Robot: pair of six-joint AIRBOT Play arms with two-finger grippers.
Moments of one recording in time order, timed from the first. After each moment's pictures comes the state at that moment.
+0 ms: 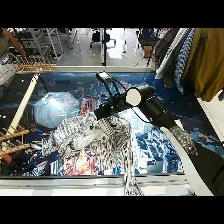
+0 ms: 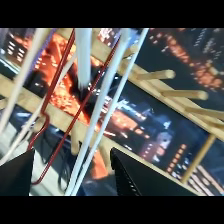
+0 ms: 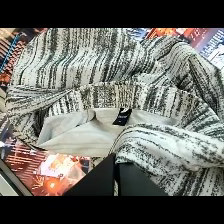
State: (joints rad) left arm 0.93 -1.42 1.39 1.53 -1.13 -1.50; right arm 0.59 -1.55 1.78 -1.24 1.20 1.47
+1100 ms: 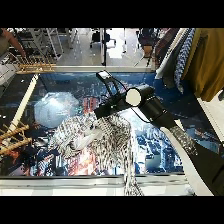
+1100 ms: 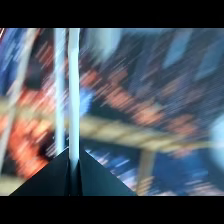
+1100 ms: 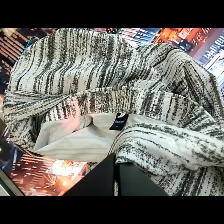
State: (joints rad) left arm 0.83 -1.39 1.50 1.27 -1.02 -1.32; right arm 0.59 -1.55 1.78 -1.25 1.18 1.47
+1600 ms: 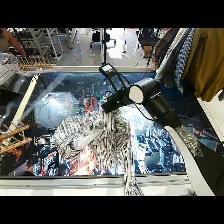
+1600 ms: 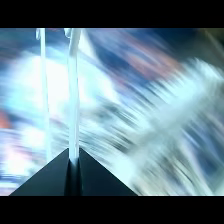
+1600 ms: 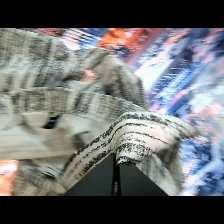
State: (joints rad) left arm 0.54 -1.35 1.54 0.49 -1.55 -0.68; right arm 0.59 -1.54 1.87 -1.56 1.25 1.44
